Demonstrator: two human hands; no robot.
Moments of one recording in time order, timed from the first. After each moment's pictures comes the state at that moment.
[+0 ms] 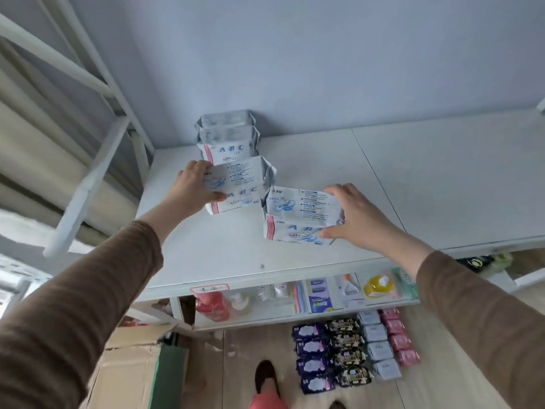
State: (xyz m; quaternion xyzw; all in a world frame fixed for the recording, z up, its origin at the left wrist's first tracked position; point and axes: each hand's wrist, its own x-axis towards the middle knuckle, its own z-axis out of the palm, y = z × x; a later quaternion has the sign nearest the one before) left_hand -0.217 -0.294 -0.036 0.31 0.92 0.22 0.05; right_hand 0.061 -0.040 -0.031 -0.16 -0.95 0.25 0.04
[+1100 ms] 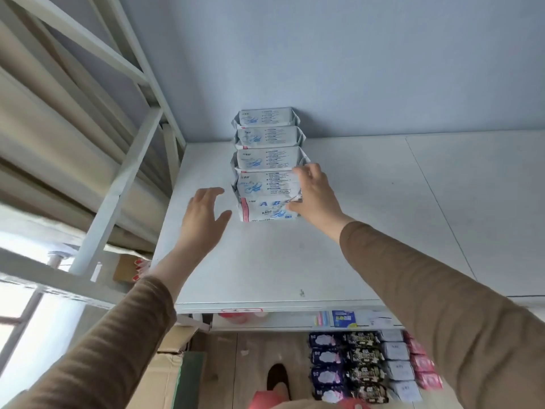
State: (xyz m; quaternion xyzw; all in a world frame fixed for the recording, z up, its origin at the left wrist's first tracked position) left_hand -0.233 -0.349 -0.082 0.24 0.93 0.28 0.00; right_hand -0.149 -0.099 -0.083 -0.15 -0.95 0.25 0.10
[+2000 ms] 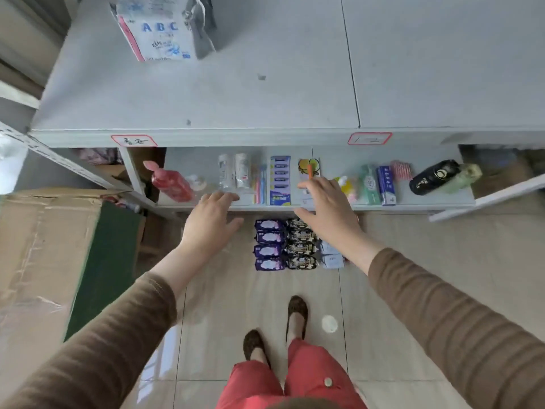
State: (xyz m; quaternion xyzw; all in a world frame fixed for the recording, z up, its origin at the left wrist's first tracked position) left_hand 0.162 -0.293 -0.190 0.30 0.93 0.16 0.12; right_hand 0.280 -0.056 -0.177 -0.14 -0.96 0.24 0.01
